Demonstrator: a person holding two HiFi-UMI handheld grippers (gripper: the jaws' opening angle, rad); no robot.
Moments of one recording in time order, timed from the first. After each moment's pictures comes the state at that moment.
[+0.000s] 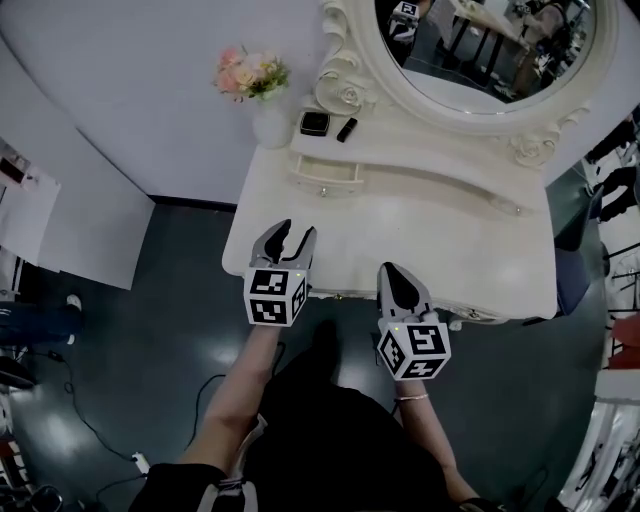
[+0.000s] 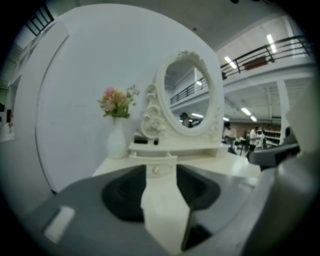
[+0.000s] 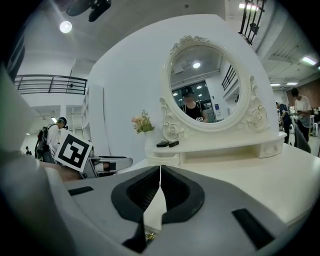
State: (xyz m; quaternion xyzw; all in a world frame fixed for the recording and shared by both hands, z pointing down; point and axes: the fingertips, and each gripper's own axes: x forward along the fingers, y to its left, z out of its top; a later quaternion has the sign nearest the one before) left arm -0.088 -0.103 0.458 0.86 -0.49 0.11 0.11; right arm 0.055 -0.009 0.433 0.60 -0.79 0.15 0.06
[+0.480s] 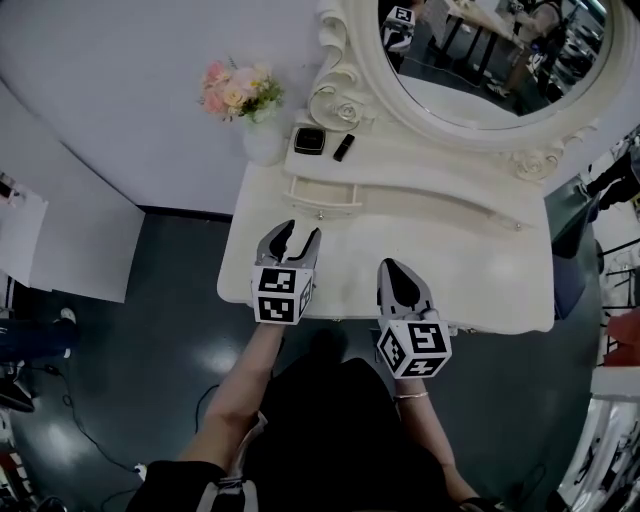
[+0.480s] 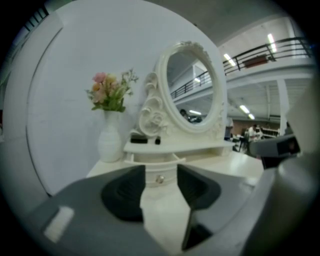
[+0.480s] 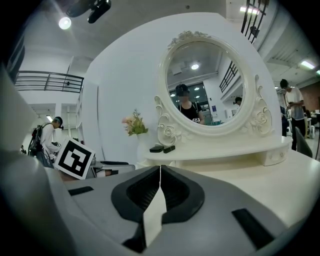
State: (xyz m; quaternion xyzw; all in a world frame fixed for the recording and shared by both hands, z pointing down) left arm -0.070 -0.166 0.470 0.86 -0.48 0.12 0.12; right arm 0.061 -0.071 0.424 0.61 -0.78 0.14 0.06
